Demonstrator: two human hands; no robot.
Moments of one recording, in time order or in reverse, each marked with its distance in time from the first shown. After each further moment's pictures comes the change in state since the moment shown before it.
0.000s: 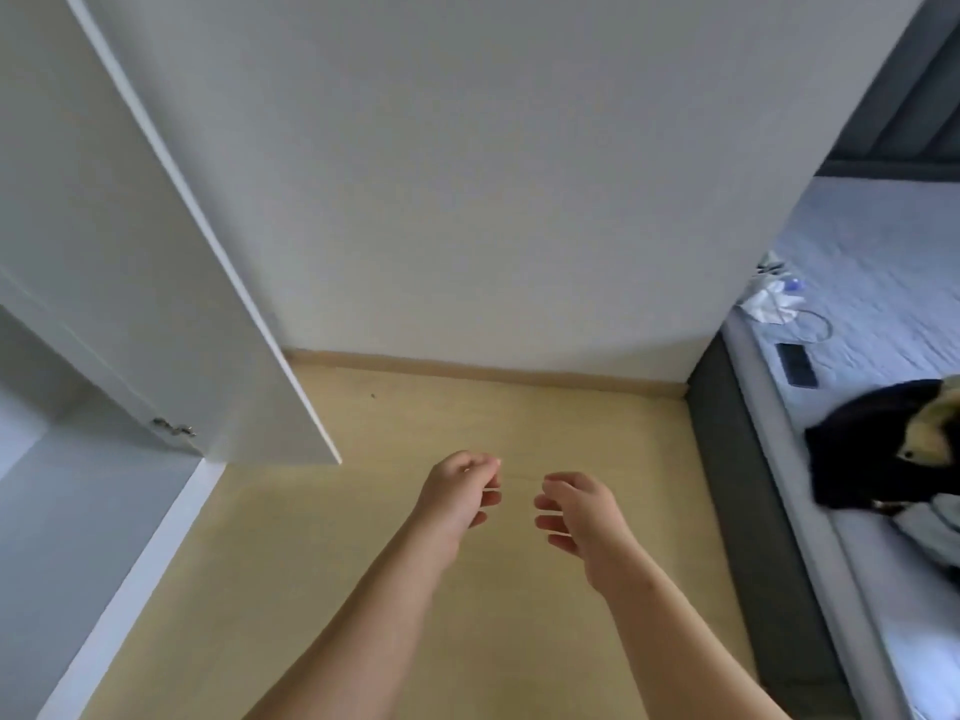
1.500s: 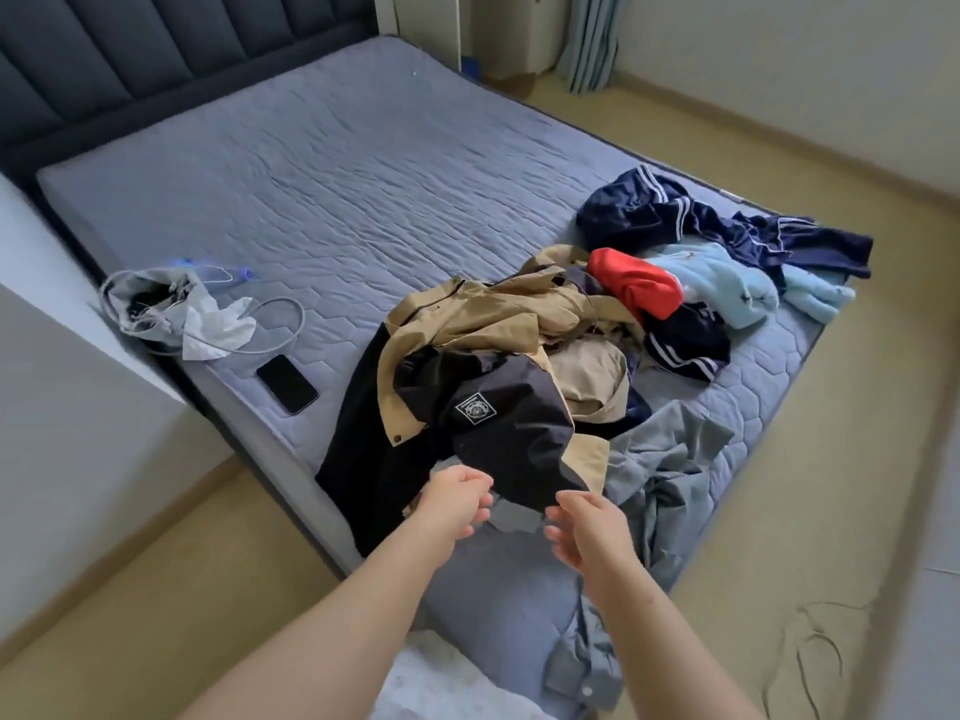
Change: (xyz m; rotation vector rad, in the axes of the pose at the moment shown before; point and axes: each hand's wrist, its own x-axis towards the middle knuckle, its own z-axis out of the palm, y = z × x) left_hand 0.048 0.036 0.844 0.776 -0.766 -0.090; right_hand 0.101 0.071 -0.750 0.842 0.913 0.282
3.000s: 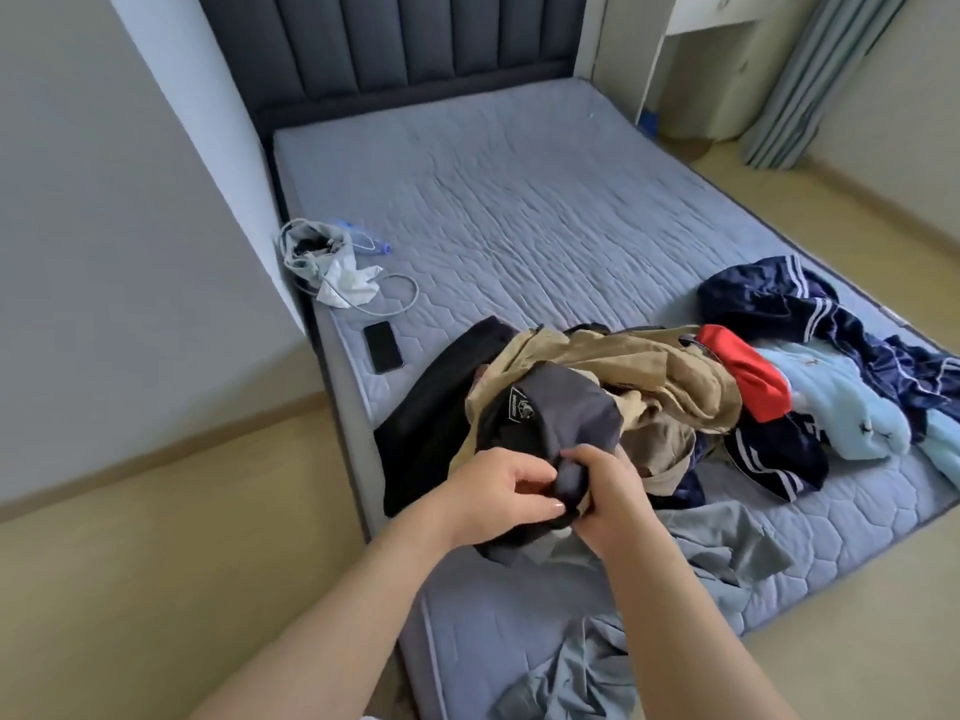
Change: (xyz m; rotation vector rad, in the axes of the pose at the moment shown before) left_hand -0.086 0.037 0.027 0.185 -0.129 0.576; right_hand -0.005 -0.089 -0.007 0.044 -0.419 -0.014
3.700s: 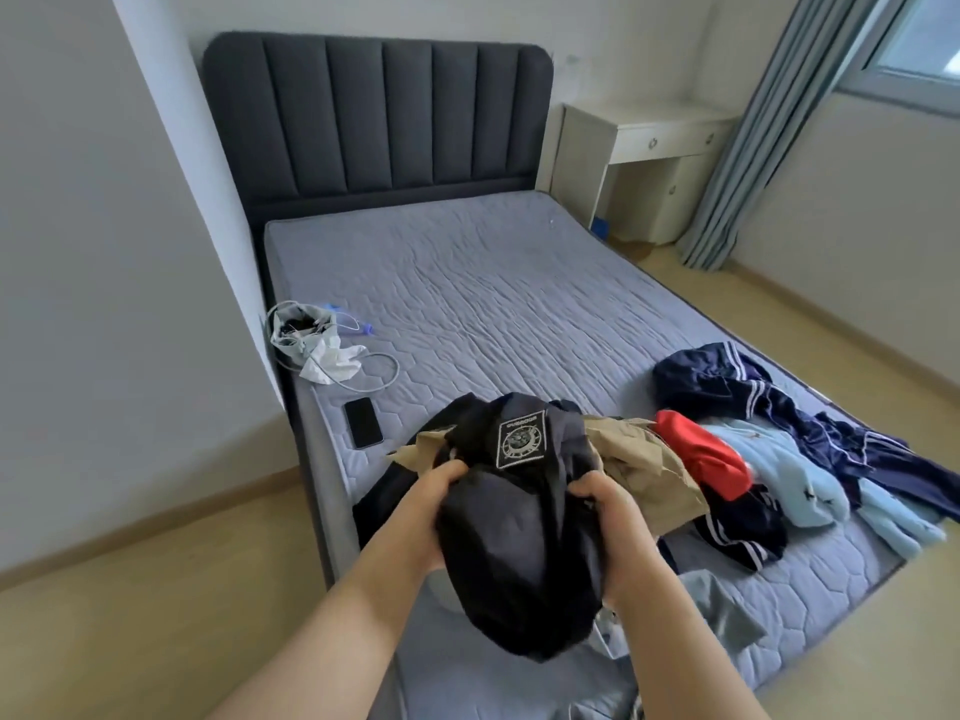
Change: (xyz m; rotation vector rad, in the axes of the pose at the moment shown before) left_hand -0.009 0.000 -0.046 -1.023 0.358 -0.296; right_hand -0.065 -0.027 0.024 -0.079 -0.190 -0.091
